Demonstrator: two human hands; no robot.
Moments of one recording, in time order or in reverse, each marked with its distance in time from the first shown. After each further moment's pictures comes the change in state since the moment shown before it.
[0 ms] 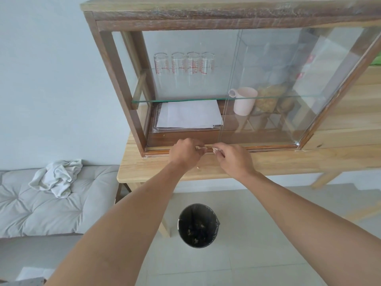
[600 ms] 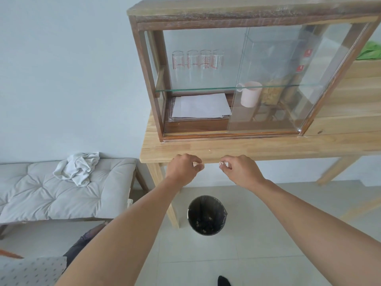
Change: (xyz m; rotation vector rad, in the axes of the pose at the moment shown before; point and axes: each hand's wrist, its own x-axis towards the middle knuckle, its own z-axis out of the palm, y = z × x) left_hand -0.124 -0.043 -0.026 0.017 -0.101 -0.032; right_hand -0.098 -0.025 0.000 0.013 -0.181 -0.008
